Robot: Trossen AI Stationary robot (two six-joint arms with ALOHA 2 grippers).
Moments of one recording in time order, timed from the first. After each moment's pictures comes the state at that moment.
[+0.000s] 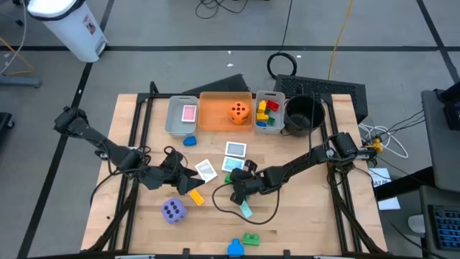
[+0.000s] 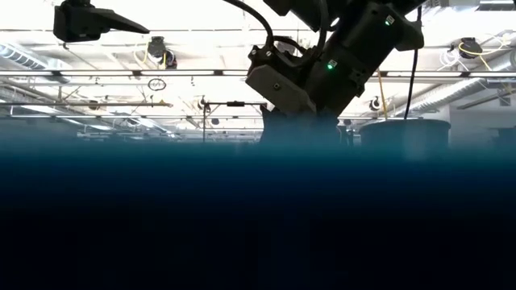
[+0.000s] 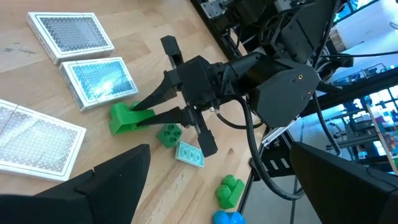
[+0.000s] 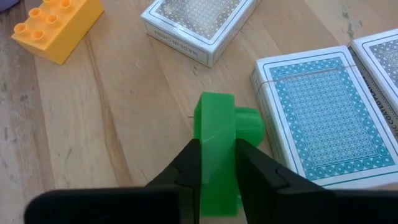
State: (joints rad) left arm -0.55 1.11 0.81 -0.21 -0.52 -1.26; right arm 0.31 1.98 1.19 -0.16 0.40 0.62
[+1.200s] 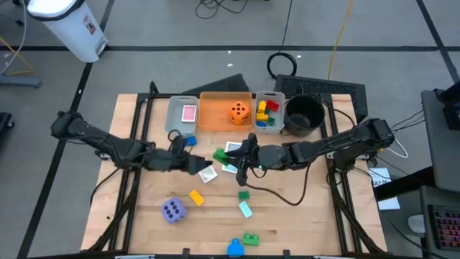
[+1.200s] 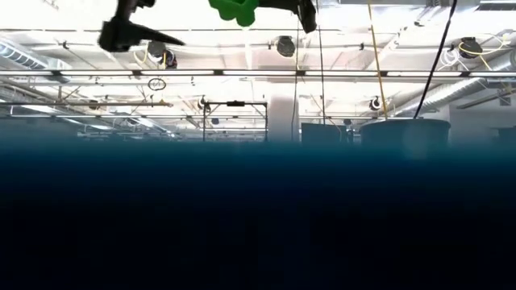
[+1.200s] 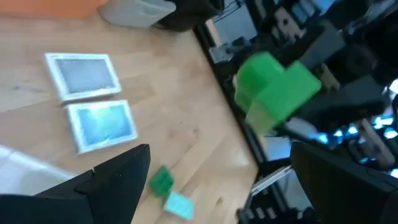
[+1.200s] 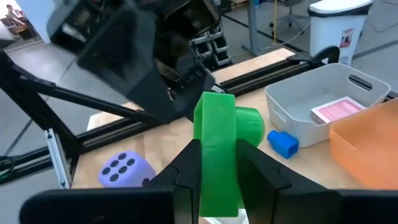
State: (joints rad) left arm -0.33 1.11 0.81 -0.11 -0.44 -1.26; right arm 0.22 1.56 1.19 0.08 0.39 0.40
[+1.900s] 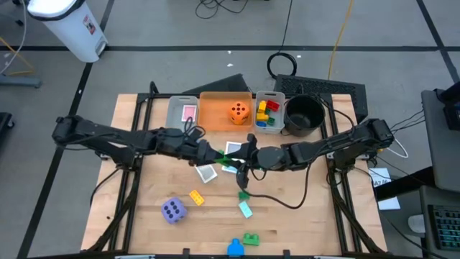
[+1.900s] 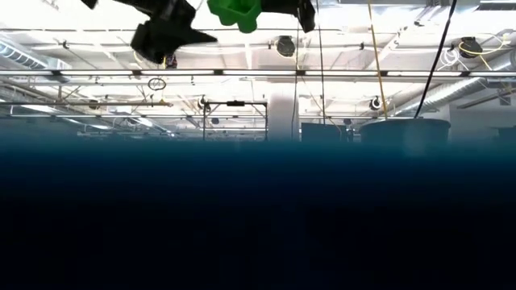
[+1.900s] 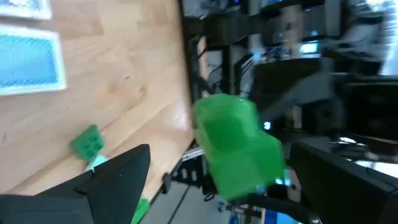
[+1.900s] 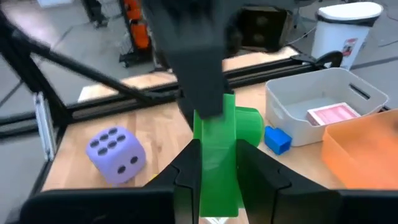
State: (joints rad) left arm -0.08 1.21 0.81 0.10 0.06 -1.50; right arm 0.23 1.56 1.19 0.05 0.38 0.28
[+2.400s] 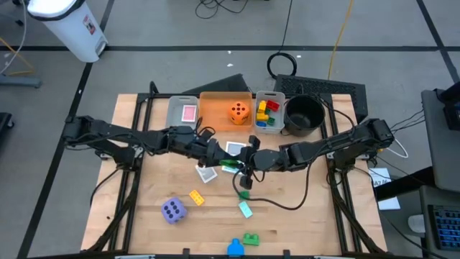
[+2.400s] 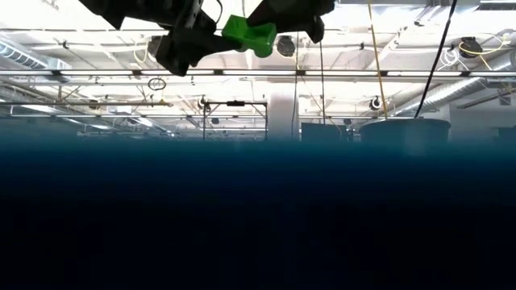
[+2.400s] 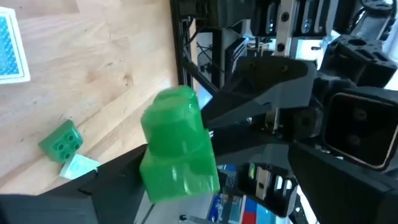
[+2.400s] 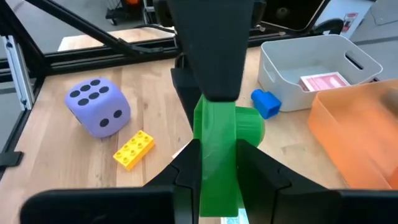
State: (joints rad) left arm -0.02 1.34 0.81 0.29 0.21 -1.53; right arm 0.23 1.56 1.19 -0.13 0.36 0.26
